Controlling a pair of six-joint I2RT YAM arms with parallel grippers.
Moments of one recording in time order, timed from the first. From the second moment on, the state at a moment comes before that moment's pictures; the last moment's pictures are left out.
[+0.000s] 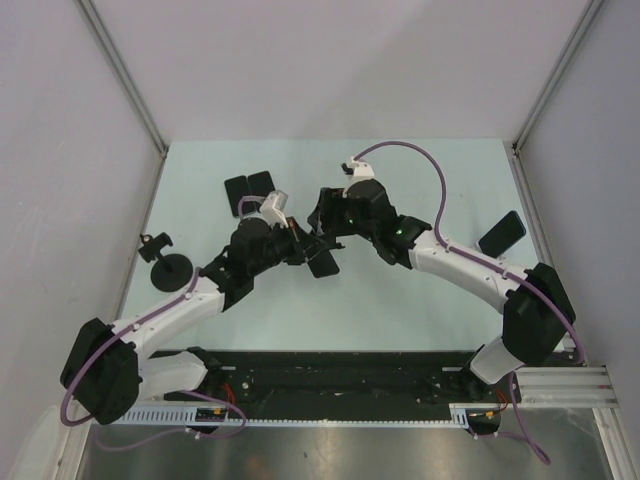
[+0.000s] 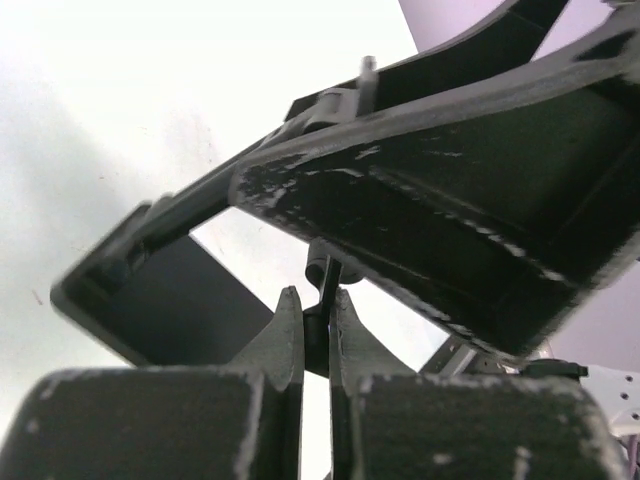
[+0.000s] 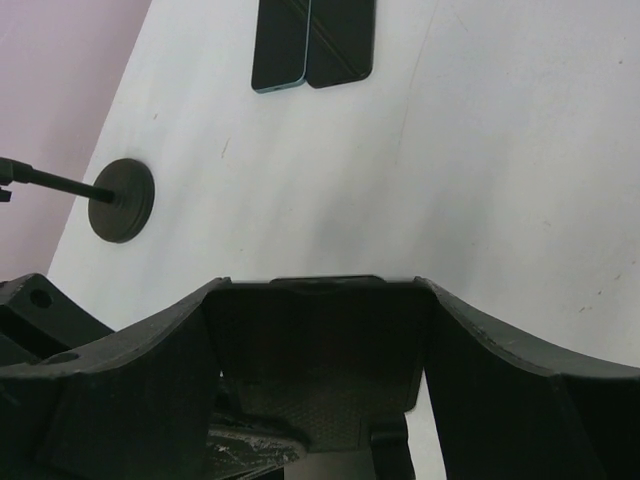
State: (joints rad) left arm -0.62 1.16 0.68 0.18 0.19 -0.73; right arm 0.79 1.55 1.22 -0.09 0.12 0.56
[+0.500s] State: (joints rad) left arm -0.33 1.07 0.47 0.11 0.14 -0.67; right arm 0.74 1.50 1.22 -0.08 0.09 0.48
